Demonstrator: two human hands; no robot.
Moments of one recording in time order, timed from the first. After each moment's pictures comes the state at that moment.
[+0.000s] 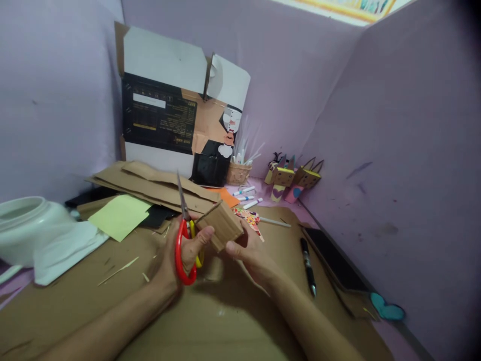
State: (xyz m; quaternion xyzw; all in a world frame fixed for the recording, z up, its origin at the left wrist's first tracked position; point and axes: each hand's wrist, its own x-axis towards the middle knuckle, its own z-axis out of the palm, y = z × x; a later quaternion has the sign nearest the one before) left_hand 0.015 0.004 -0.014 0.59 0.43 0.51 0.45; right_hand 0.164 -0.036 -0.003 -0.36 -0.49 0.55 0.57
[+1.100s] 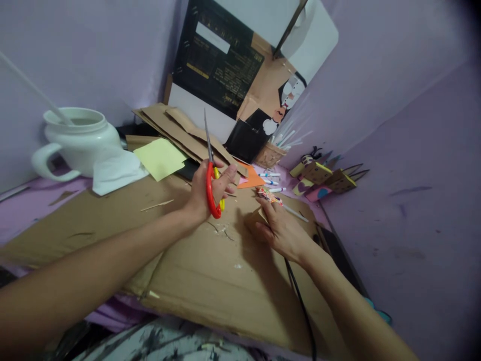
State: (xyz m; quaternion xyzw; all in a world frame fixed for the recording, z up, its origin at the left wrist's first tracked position) left_hand -0.001 0.020 0.007 0.44 0.39 0.61 0.53; right_hand 0.187 -0.037 0.017 -0.59 -0.80 0.03 0.00
